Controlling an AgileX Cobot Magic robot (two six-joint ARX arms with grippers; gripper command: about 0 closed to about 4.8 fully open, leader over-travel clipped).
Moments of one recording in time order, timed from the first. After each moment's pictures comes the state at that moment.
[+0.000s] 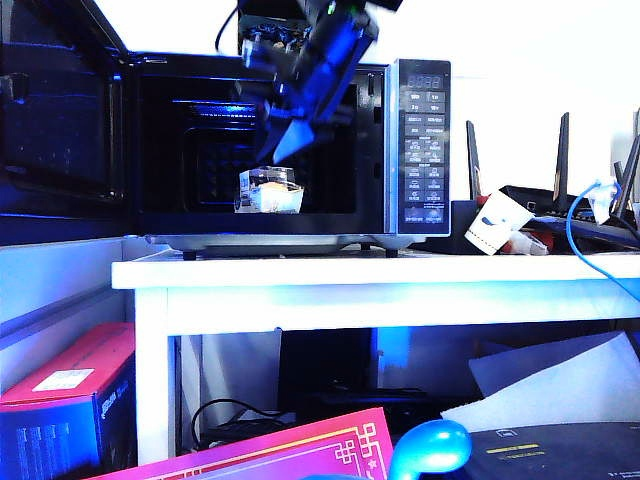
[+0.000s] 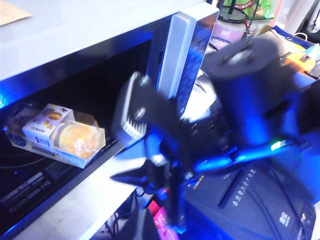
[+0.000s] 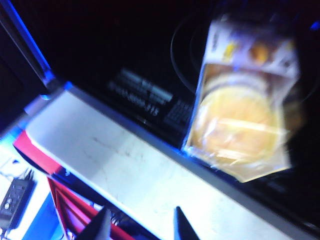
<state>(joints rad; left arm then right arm) -0.12 1.54 1.72 -0.61 0.72 0.17 0.57 2.28 2.29 -0.59 -0.13 -0.10</state>
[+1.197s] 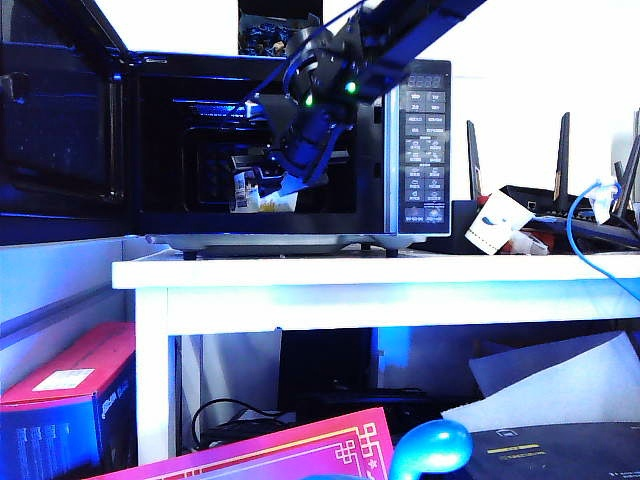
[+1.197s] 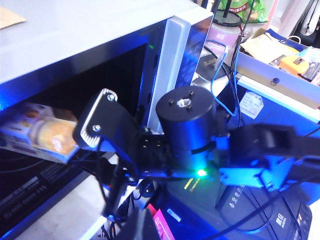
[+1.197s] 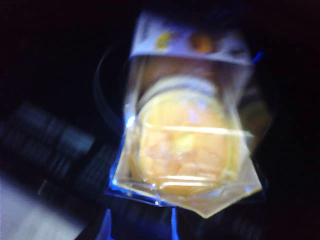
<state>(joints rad) -0.12 1.54 1.72 -0.60 0.73 0.17 0.56 2.45 2.29 -0.21 0.05 -0.13</state>
